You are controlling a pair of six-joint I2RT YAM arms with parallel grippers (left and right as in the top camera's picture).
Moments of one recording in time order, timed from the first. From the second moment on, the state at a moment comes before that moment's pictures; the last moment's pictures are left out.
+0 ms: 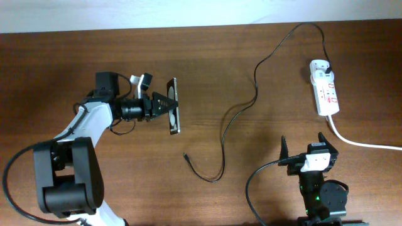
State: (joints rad) left arm 0.05 1.86 1.13 -0.48 1.16 -0.08; right arm 0.03 0.01 0.01 -0.07 0.02 -0.13
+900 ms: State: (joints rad) left arm 0.05 1.86 1.13 -0.50 1.16 -0.07; right arm 0.03 0.01 0.03 -0.09 -0.26 0.21
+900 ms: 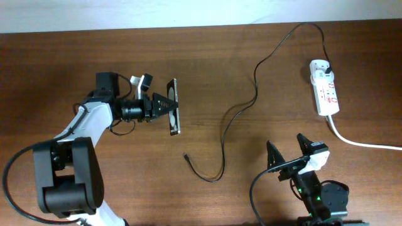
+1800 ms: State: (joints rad) left arm 0.05 1.86 1.13 -0.50 1.16 -0.07; right arm 0.13 1.28 1.11 -0.70 -0.67 0.23
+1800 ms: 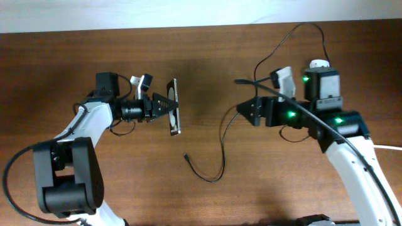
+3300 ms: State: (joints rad) left arm 0.05 1.86 1.13 -0.50 1.16 -0.07; right arm 0.37 1.49 1.11 -0.62 -0.38 0.37
